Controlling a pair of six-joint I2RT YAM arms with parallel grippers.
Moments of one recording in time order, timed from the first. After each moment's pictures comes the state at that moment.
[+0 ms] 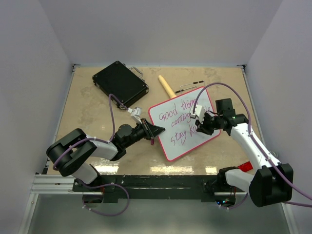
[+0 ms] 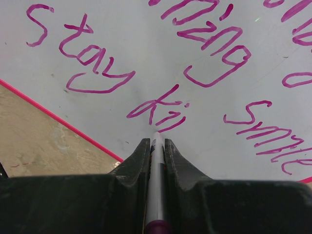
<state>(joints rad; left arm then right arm) -0.79 1.53 0.35 1.13 0.14 -0.95 0.18 1.14 0.83 -0.71 -0.57 -0.89</state>
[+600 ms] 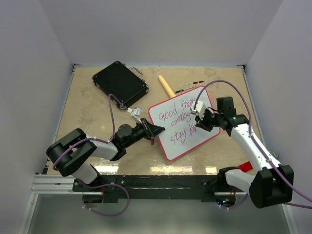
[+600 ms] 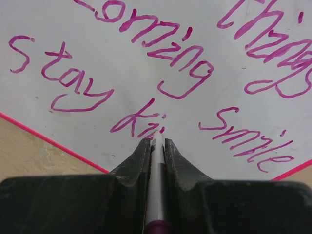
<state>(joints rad) -0.79 1.53 0.35 1.14 0.13 -0.94 0.18 1.13 0.83 -0.61 -0.56 -0.81</state>
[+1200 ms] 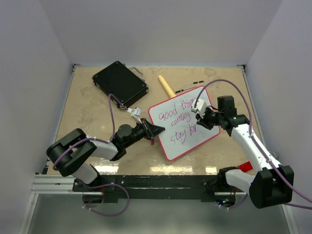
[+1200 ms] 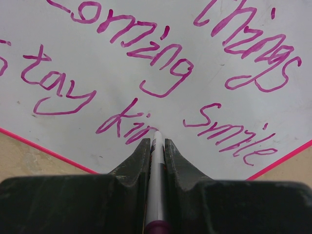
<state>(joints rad) -0.79 1.53 0.35 1.14 0.13 -0.94 0.17 1.12 0.83 -0.56 -0.51 -0.78</state>
